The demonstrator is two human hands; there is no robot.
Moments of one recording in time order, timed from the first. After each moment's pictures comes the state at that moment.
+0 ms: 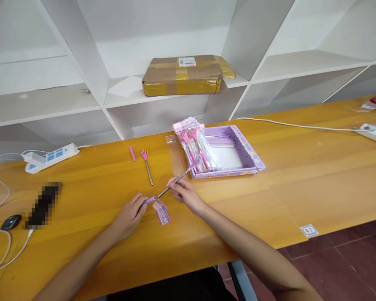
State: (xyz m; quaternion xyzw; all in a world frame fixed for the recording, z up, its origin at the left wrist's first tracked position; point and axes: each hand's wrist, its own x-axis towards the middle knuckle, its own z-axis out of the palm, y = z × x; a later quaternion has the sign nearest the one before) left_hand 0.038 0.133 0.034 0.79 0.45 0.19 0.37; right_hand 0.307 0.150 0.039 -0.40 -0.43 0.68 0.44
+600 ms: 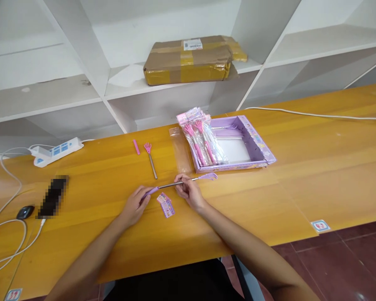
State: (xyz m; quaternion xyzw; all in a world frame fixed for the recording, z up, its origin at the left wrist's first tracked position) left_hand 0.029 0.139 0.001 0.77 0.45 0.25 0.39; right_hand 0.297 0.143 -0.006 -0.39 -0.36 0.68 0.50
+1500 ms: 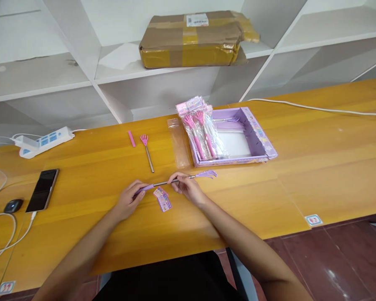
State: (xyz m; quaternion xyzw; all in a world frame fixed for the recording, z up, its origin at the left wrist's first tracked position) left_hand 0.021 0.143 0.001 0.80 0.41 0.24 0.38; right_hand 0.310 0.140 -0.009 -0.33 -0.38 0.72 0.48
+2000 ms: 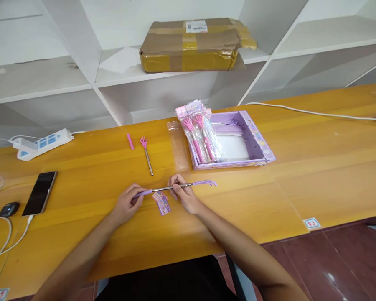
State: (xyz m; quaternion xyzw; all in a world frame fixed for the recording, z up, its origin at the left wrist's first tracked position) left_hand 0.018 0.139 -0.005 0.80 0.41 0.27 0.34; right_hand 0.298 0.128 -0.013 -0.34 -0.46 0.62 0.53
